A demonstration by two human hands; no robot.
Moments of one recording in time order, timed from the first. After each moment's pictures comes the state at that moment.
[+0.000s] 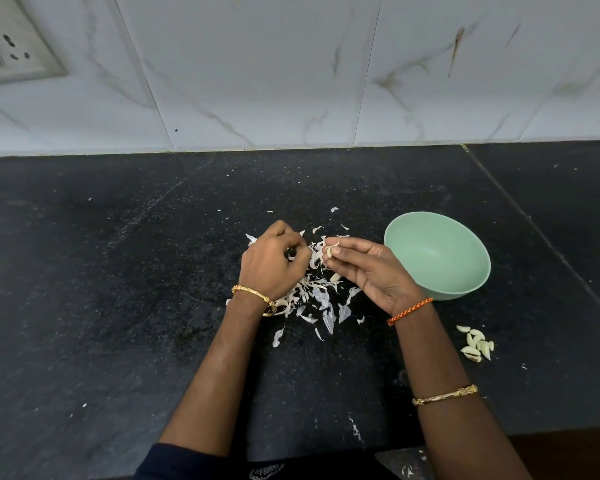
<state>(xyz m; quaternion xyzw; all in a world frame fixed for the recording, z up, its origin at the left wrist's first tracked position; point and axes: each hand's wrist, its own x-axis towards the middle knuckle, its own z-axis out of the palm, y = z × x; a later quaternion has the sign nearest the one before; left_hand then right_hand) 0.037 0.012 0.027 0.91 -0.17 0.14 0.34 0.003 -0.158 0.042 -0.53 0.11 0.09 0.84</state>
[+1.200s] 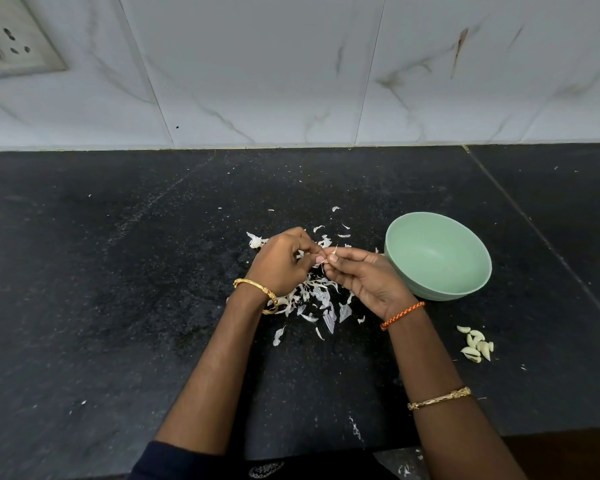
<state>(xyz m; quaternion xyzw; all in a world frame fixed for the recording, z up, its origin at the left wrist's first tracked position) 0.045 0.010 0.028 0.87 -0.25 0.00 0.43 0.000 -0.150 0.034 -0.54 0.15 0.10 0.82</state>
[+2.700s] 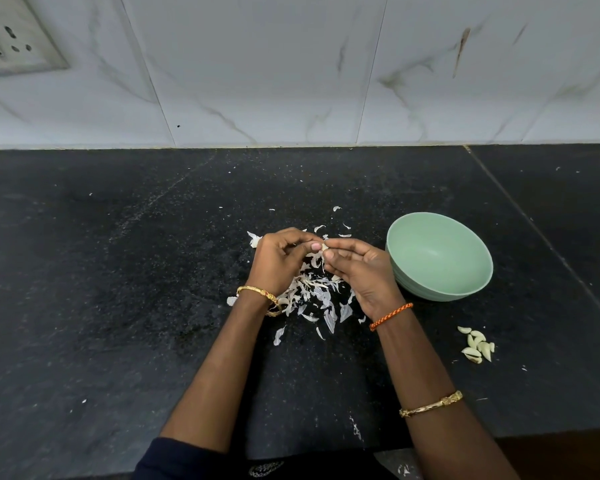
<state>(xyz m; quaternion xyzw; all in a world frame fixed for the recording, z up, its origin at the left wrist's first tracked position) 0.040 0.006 0.024 0.77 -0.17 0.02 0.62 0.001 -0.136 0.031 -0.61 0.15 -0.01 0.78</state>
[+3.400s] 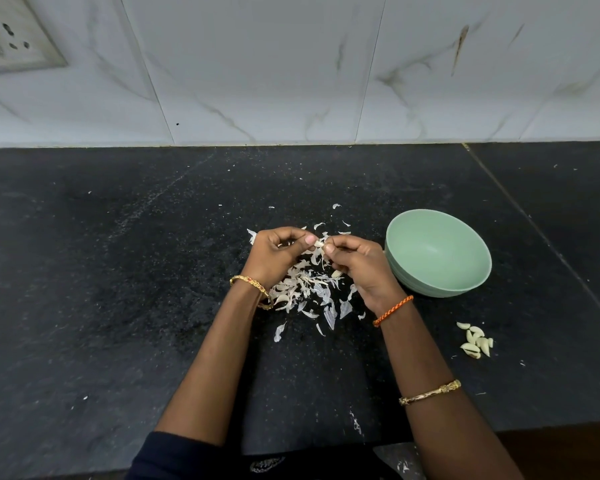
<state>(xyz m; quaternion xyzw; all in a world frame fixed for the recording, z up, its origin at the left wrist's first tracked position) 0.040 0.010 0.034 0.74 -0.10 -0.06 0.67 0.007 -0.138 0.030 -0.69 0.09 0.00 0.72</state>
